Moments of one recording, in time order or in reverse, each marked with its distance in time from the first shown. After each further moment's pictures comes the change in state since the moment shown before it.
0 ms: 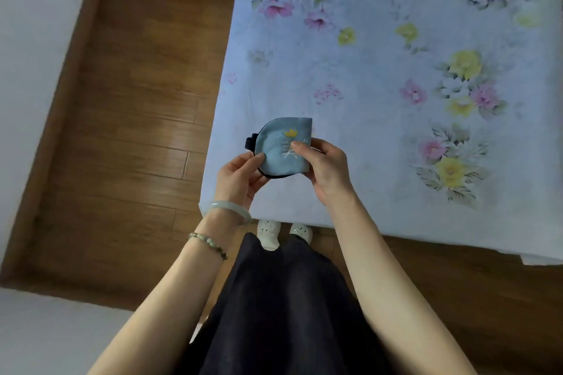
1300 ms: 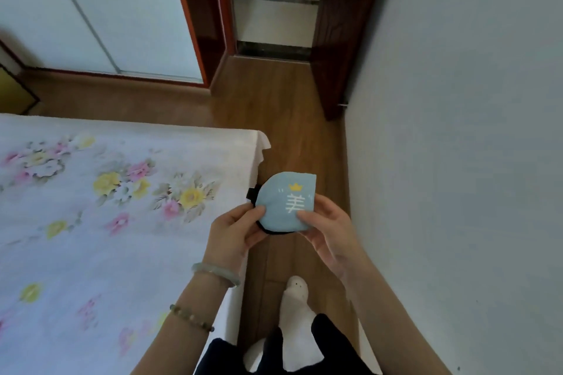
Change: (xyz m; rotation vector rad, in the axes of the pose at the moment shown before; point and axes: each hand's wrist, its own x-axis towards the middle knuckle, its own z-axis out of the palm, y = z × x) left_hand -0.253 -0.104 0.171 1.010 -1.394 -0.303; right_hand -0.366 0.058 -0.135 0.934 1.045 -0.696
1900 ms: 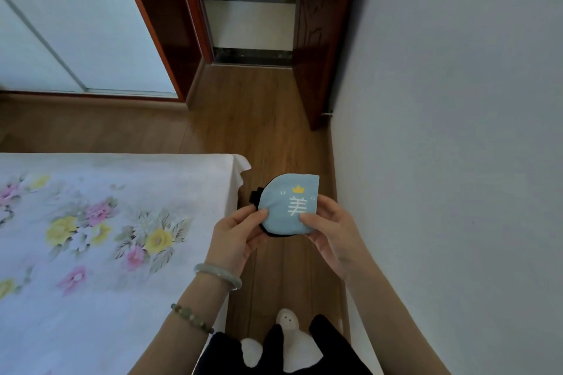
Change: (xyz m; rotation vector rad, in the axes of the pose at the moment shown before) left_hand 0.145 0.012 0.111 0.025 -0.074 -0.062; right_hand 0.136 -0.082 -0.078 -0.011 0.030 -0.043
